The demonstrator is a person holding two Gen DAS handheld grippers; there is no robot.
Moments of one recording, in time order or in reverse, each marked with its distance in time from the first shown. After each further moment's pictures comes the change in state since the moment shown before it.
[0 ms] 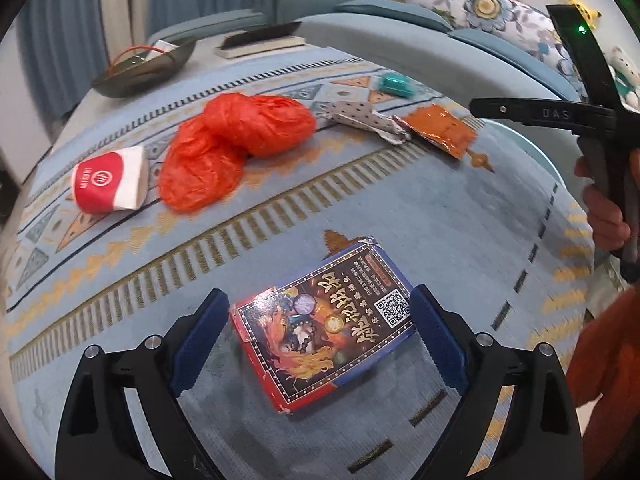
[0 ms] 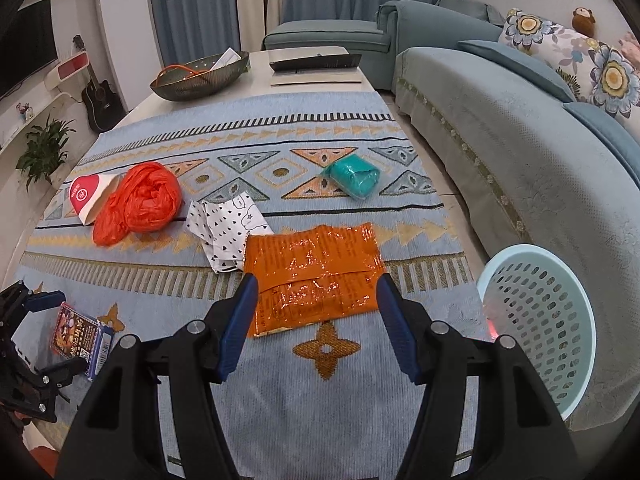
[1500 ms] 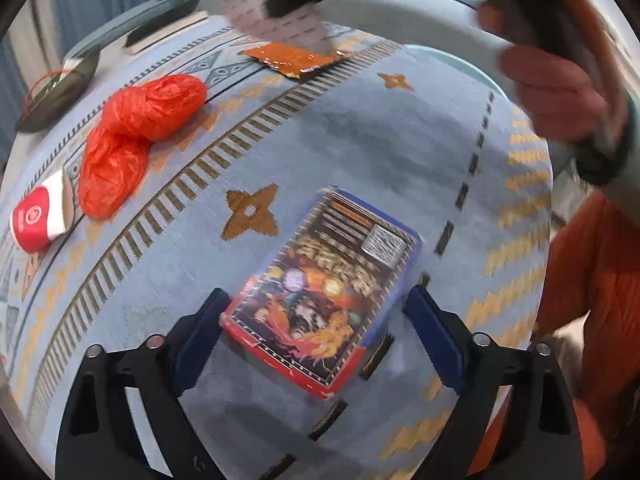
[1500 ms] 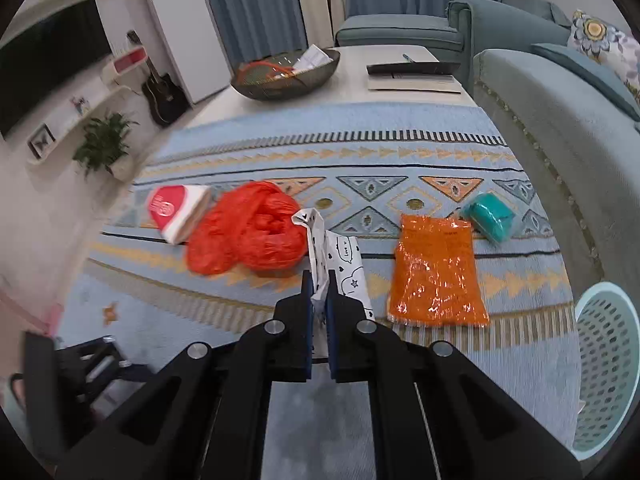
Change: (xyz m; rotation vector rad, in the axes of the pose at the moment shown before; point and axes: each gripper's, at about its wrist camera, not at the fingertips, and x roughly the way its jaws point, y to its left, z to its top) left arm 0.010 -0.028 -0.007 0.226 0.164 -0.143; right arm -0.005 0.080 0.043 -0.047 0.011 0.259
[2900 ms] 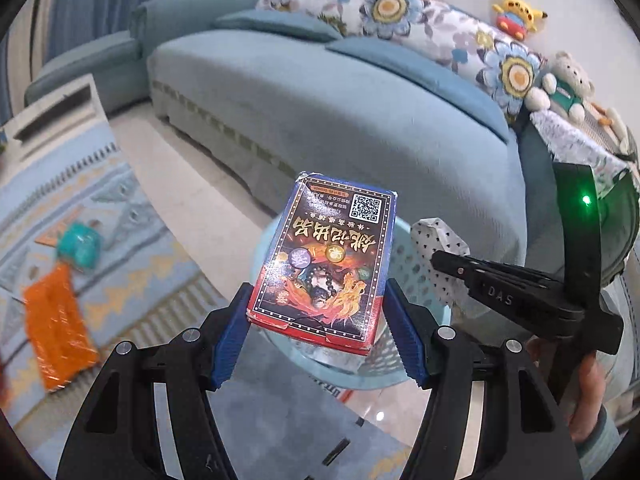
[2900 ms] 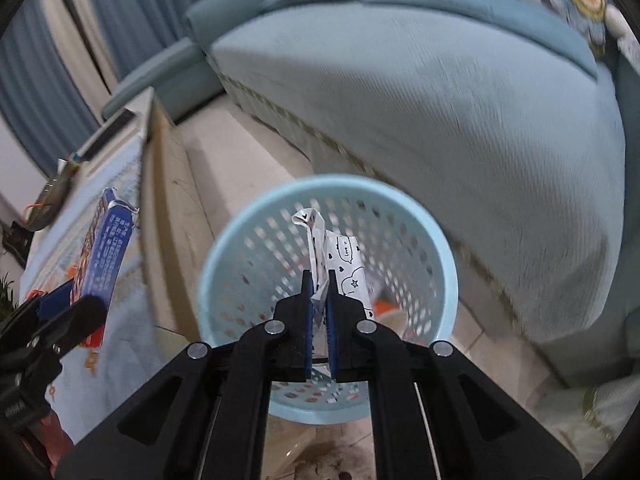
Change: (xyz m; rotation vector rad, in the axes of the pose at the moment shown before) left arm 0.114 -0.179 0.269 -0.123 -0.224 -0.146; right arm -0.126 -0.340 -0.137 0.619 -0.020 -0.454
